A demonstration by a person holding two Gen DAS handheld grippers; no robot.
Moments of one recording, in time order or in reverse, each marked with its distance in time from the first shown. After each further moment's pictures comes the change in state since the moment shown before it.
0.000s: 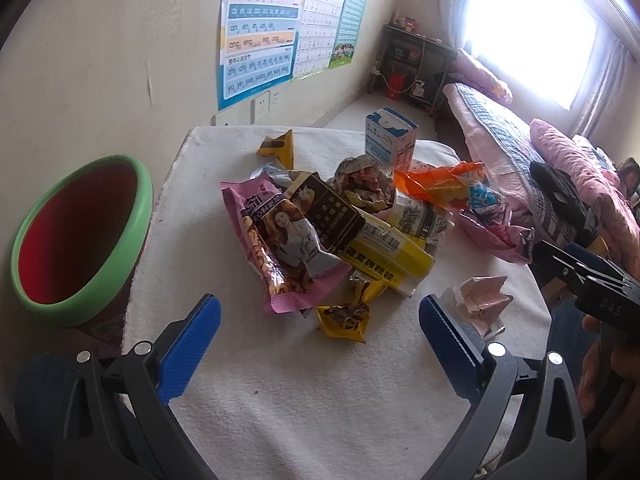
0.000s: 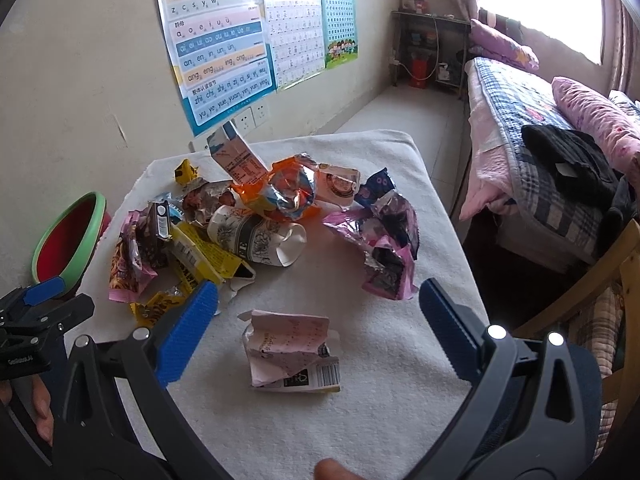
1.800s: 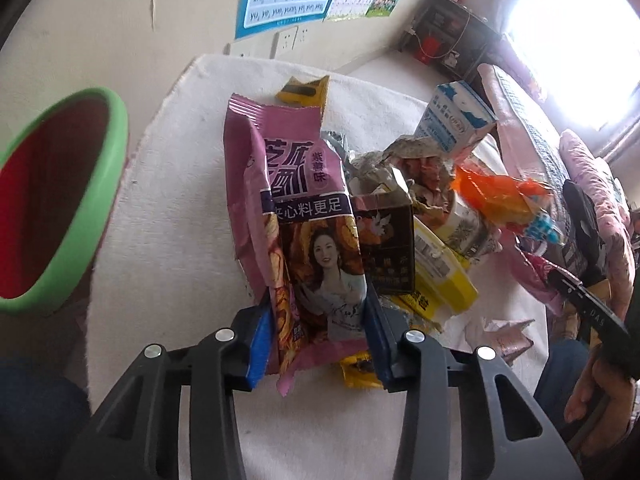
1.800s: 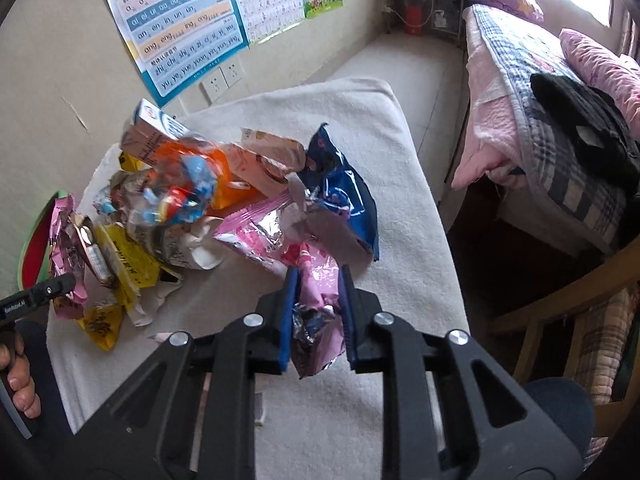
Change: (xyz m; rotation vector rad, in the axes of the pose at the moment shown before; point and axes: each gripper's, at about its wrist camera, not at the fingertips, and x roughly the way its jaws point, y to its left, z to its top) left arm 0.080 0.021 0.040 -0.160 0.220 -0.028; right arm 0.063 -0.066 0.022 0.056 0.181 0.015
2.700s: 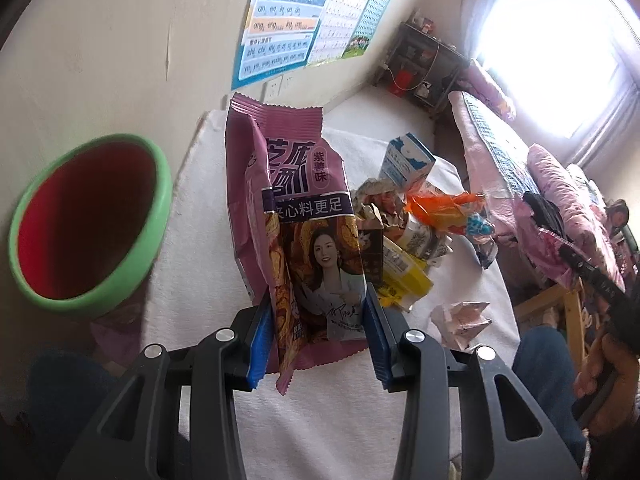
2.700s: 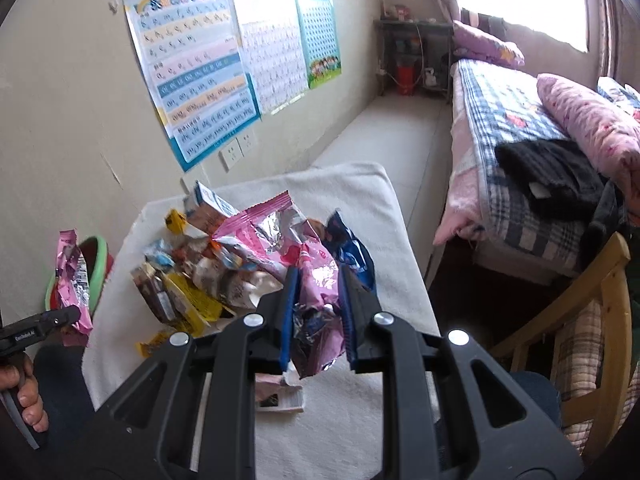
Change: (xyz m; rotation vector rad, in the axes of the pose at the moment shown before) left arm -0.087 0.023 -0.024 0.051 -0.144 -0.060; right arm -0.101 0.022 0.002 0.006 -0.240 0.004
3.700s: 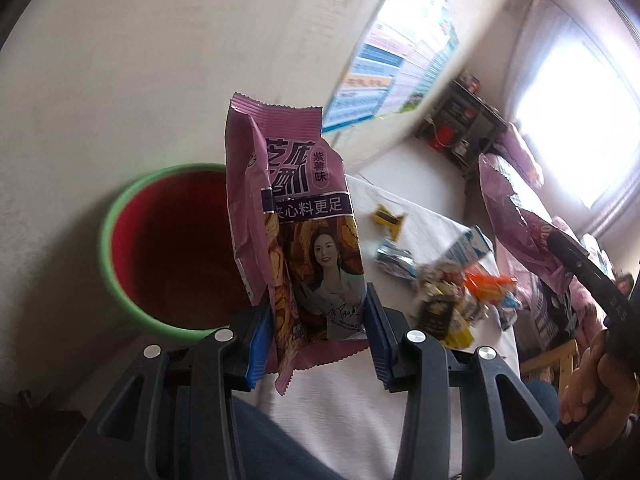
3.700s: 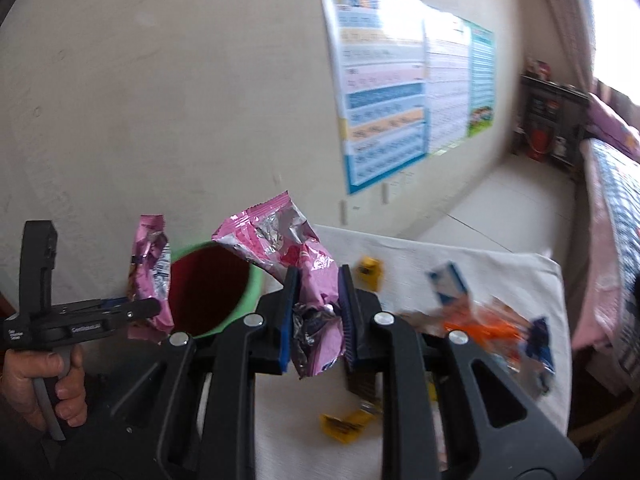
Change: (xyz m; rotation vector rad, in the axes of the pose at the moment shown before) left arm -0.076 0.124 0.023 -0.202 -0.126 0.053; right arm 0.010 0.229 0.036 -0.305 -0.058 0.373
